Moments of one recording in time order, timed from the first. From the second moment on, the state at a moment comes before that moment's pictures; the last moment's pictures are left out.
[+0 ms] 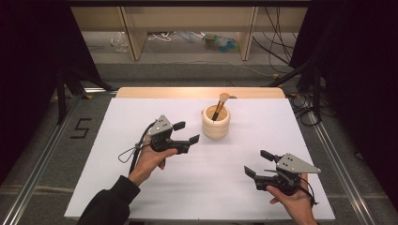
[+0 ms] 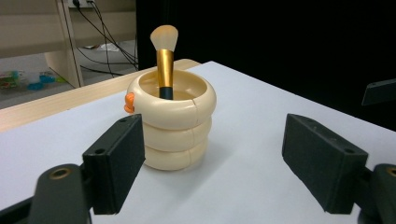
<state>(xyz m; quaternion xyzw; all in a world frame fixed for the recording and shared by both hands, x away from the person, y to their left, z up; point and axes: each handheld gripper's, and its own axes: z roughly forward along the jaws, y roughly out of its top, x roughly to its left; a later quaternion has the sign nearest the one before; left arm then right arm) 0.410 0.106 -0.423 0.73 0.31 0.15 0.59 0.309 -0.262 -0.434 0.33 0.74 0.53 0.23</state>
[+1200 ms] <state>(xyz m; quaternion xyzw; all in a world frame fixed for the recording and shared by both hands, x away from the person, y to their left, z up) 0.373 0.127 -0.436 0.74 0.30 0.14 0.59 0.308 -0.259 -0.435 0.33 0.74 0.54 0.21</state>
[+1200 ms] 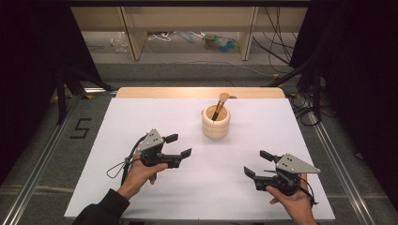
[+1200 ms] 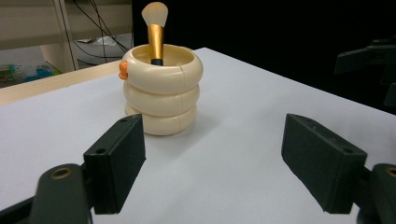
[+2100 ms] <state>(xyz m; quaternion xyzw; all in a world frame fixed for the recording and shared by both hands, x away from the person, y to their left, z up) 0.336 0.142 -0.449 0.76 0.29 0.15 0.57 0.307 -0.259 -0.433 0.33 0.75 0.53 0.23</state>
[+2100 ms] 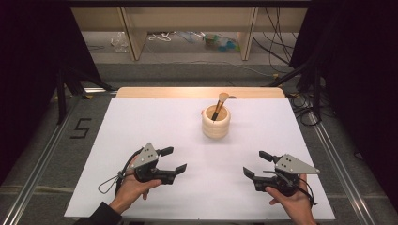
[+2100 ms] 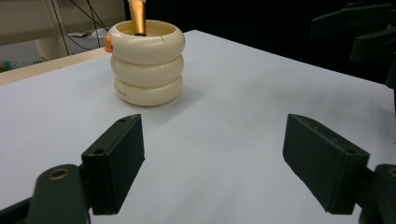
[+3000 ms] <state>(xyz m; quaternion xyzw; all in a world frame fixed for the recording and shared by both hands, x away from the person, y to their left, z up) 0.328 0.145 -0.454 0.76 0.29 0.15 0.57 0.307 -0.258 -0.434 0.33 0.76 0.53 0.22</state>
